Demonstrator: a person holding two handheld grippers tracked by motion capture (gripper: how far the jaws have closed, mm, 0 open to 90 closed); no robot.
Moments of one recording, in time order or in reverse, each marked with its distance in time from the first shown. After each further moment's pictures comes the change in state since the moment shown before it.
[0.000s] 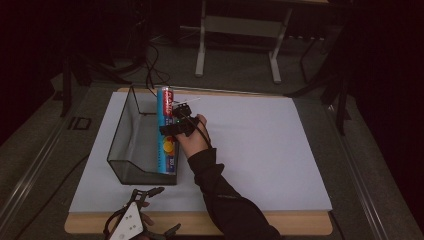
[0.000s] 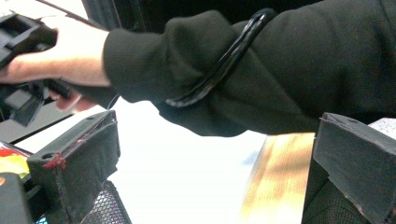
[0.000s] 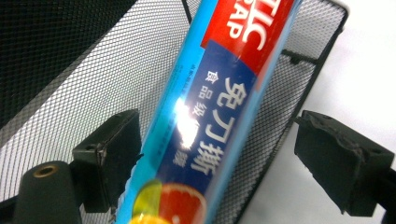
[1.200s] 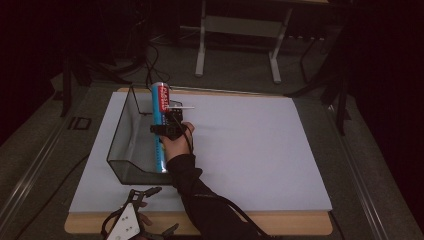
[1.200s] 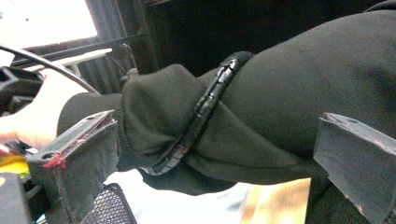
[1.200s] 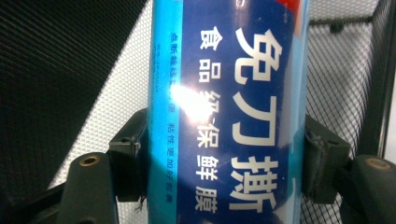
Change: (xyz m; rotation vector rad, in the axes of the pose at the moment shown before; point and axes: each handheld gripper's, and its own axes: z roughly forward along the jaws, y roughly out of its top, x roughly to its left) left arm 0.000 0.001 -0.006 -0.019 0.014 0.009; right arm 0.018 -0.011 0.046 -0.056 0.031 0.308
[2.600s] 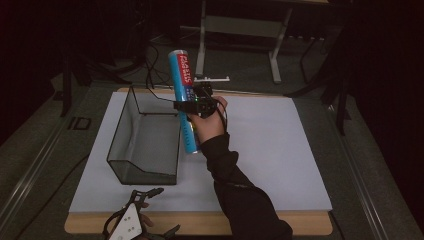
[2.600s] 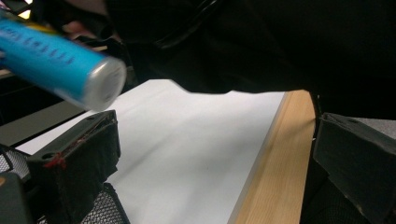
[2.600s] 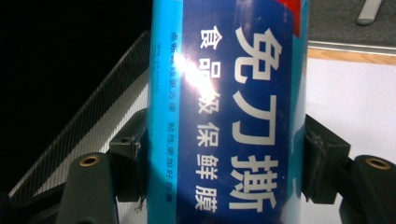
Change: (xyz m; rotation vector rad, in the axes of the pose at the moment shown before) left arm -0.002 0.000 0.003 0.003 -0.017 -0.006; right arm -0.019 0.066 -0.118 -0.111 0.038 -0.151
